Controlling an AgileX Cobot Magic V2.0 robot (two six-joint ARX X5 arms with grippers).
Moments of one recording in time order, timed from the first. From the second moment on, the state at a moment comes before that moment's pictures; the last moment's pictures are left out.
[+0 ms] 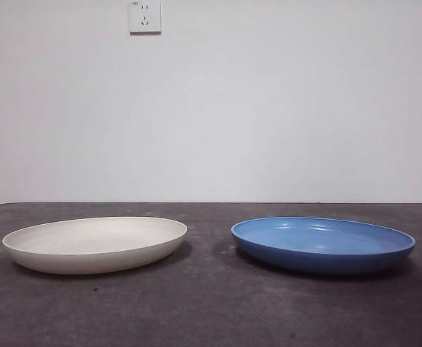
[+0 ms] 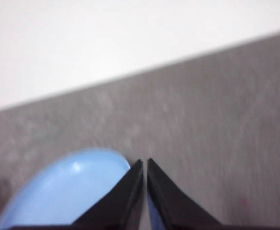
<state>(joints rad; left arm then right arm) 0.11 0.01 0.13 -0.25 0.16 -0.47 -0.06 0.01 0.12 -0.18 -0.18 0.33</state>
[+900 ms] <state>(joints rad) -0.01 0.59 0.78 -0.71 0.45 -0.17 -0.05 0.58 0.84 -0.75 -0.44 0.11</state>
